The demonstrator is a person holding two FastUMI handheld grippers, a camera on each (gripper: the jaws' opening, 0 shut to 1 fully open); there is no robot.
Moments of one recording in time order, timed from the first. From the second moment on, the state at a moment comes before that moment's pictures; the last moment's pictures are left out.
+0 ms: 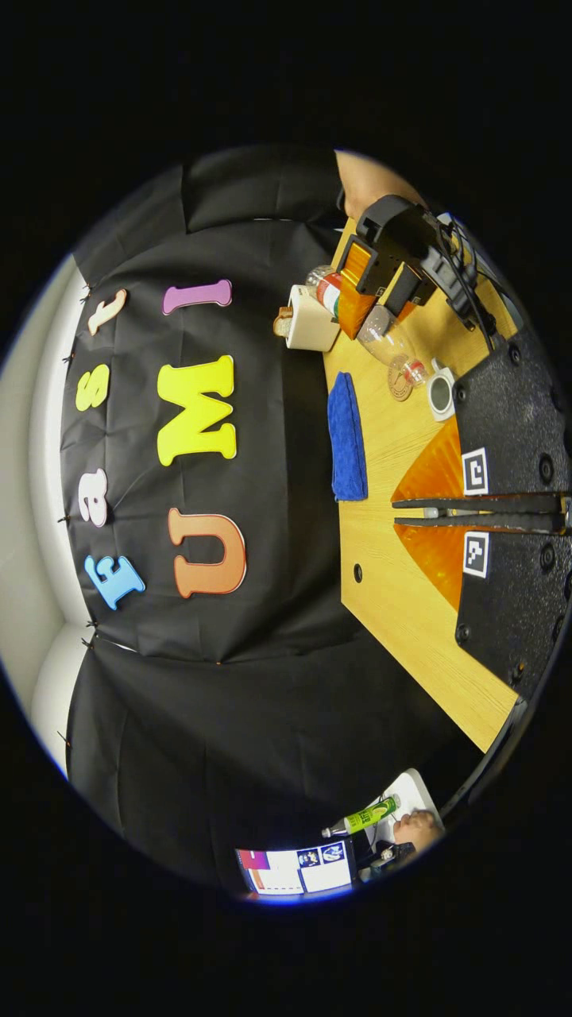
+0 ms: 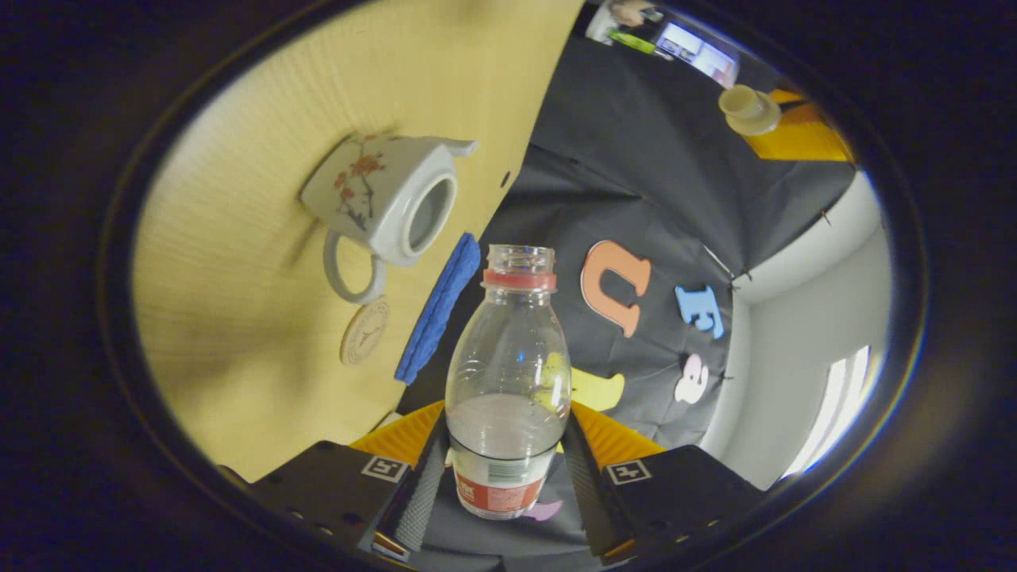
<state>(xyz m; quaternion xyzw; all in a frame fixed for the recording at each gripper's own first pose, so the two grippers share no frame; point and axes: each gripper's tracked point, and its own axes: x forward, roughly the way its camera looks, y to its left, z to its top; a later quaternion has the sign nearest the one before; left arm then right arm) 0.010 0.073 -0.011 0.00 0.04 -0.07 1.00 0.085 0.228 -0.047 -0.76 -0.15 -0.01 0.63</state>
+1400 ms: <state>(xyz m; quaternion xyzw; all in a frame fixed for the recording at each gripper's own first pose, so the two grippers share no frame) 0.014 0.065 -0.013 -0.02 0.04 -0.08 1.00 0.159 0.209 -0.066 0.05 0.05 0.14 0.99</state>
